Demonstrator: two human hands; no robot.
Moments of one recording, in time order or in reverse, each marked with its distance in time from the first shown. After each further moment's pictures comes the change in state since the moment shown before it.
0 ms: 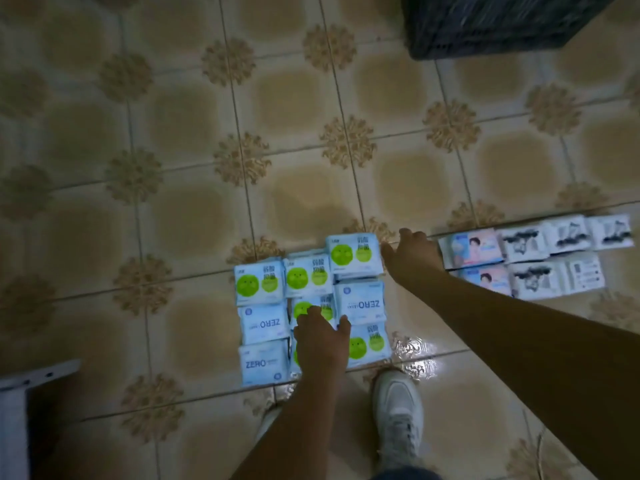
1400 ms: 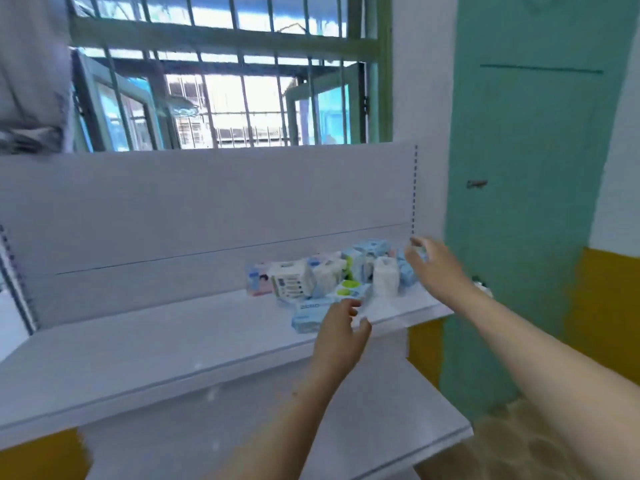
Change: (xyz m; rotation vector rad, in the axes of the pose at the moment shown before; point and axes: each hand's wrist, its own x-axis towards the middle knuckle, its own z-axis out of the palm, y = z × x) left_hand -0.983 -0.321 -0.589 -0.568 1.500 0.028; right_hand -1.138 -0.380 -0.418 0.260 0.129 -1.928
